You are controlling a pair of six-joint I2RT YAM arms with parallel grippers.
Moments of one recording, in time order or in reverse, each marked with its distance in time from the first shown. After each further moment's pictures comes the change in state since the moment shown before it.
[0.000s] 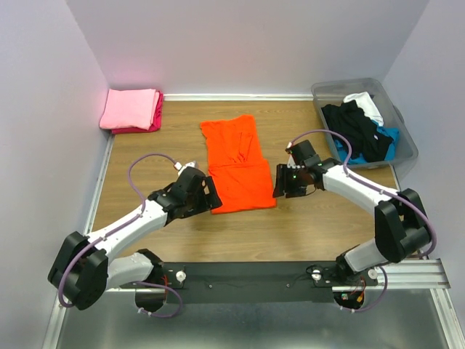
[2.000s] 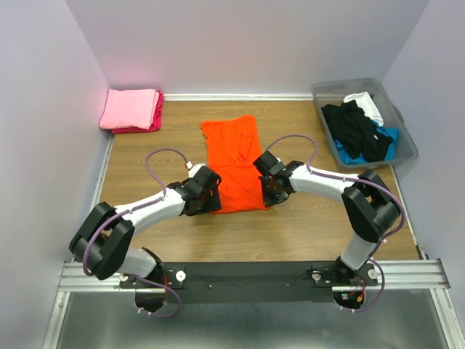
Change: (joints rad) left arm -0.059 0.233 0.069 -0.029 -0.156 0.061; right arm 0.286 0.272 0.148 -0.086 0.306 0.125
